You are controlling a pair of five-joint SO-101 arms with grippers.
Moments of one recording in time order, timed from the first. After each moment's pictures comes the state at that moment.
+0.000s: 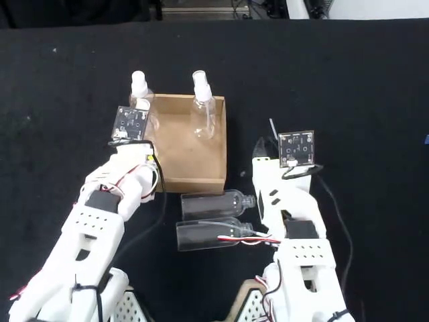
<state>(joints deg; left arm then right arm) 8.5 -43.4 67.6 26.9 1.1 -1.1 -59.1 87.7 5.8 4.1</state>
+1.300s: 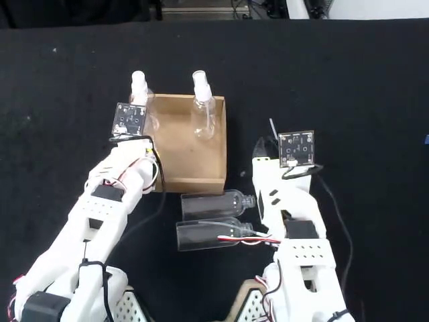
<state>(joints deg) 6.6 -32.5 67.5 12.1 1.0 -1.1 -59.1 87.7 5.8 4.1</state>
